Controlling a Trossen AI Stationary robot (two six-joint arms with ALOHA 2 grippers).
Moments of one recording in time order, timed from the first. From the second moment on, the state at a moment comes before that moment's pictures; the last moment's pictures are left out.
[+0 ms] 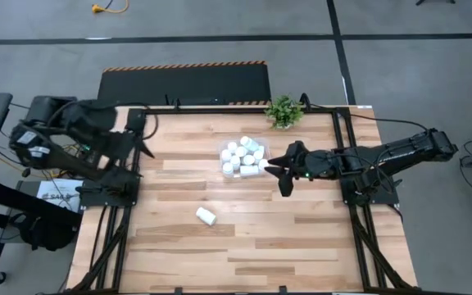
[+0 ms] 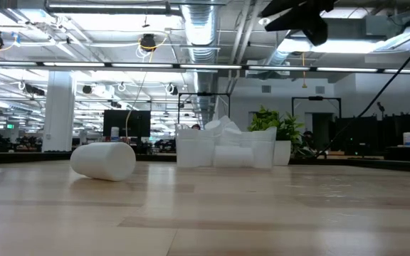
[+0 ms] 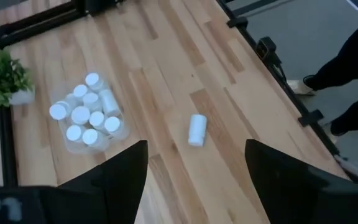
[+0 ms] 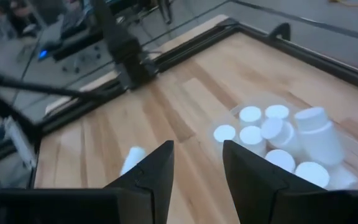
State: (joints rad) left arm -0.02 1.14 1.88 -1.54 0.21 0.33; right arm 0.20 1.12 0.89 -0.22 0.38 0.51
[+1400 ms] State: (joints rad) left arm -0.02 0.98 0.81 -0.81 0.21 0.46; right arm 0.28 1.45 0.89 0.05 0.26 0.25
